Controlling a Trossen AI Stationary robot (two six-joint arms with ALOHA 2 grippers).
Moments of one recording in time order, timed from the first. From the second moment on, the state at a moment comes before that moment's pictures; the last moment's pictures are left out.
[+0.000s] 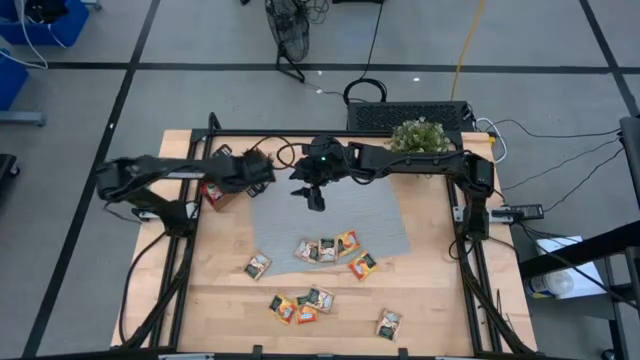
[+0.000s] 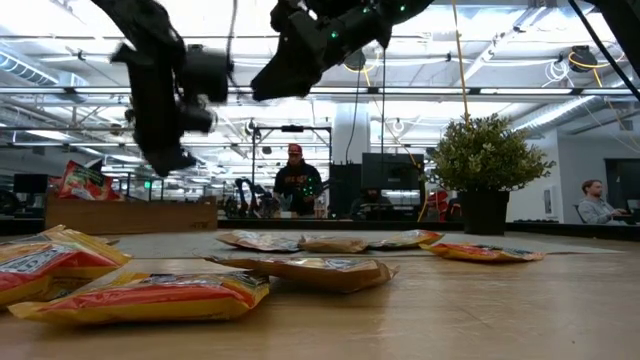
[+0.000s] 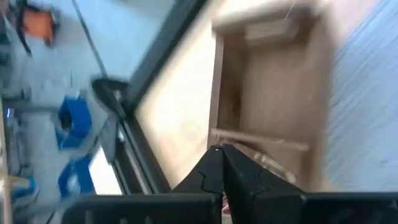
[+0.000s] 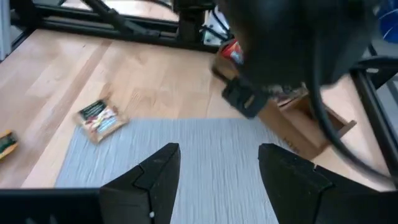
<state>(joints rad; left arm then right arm) 0.34 1.42 0.83 -0.86 -0.73 -0.35 -0.20 1.91 1.61 -0.27 -0.26 -0.23</state>
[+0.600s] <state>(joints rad) 0.06 0.86 0.62 -0.31 -0.39 -0.20 0.17 1.88 1.33 -0.43 -0.02 -0.33</state>
